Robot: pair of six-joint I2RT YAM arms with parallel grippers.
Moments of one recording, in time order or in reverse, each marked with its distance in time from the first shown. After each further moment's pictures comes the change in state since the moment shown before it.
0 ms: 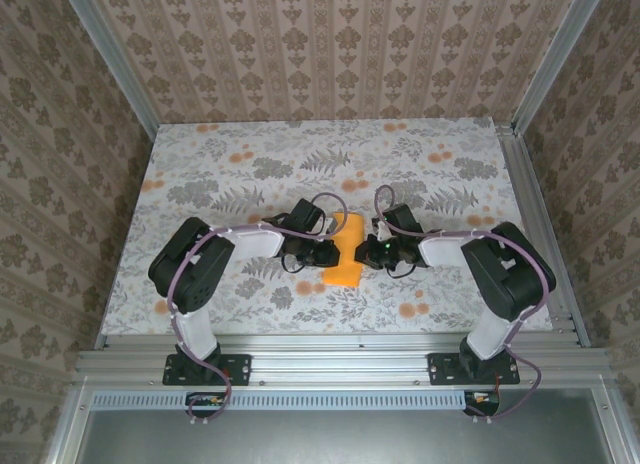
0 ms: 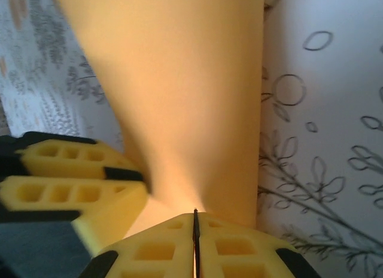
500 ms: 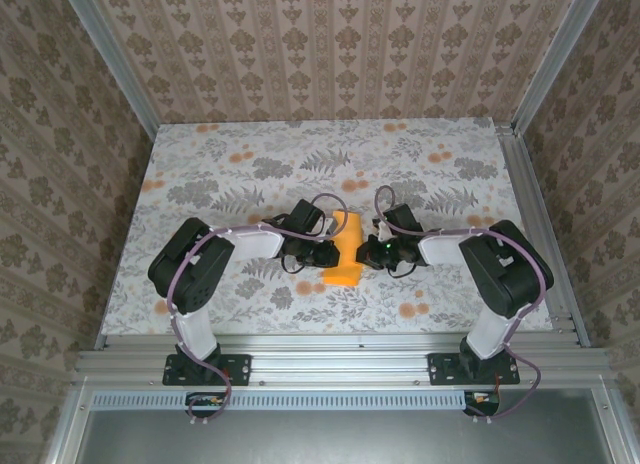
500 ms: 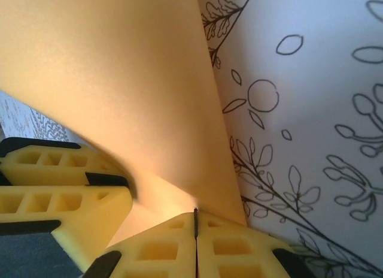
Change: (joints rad) left arm -0.001 -0.001 -0.008 0.010 -0.005 0.014; right arm -0.007 0.002 0.006 -0.018 -0.007 -0.011
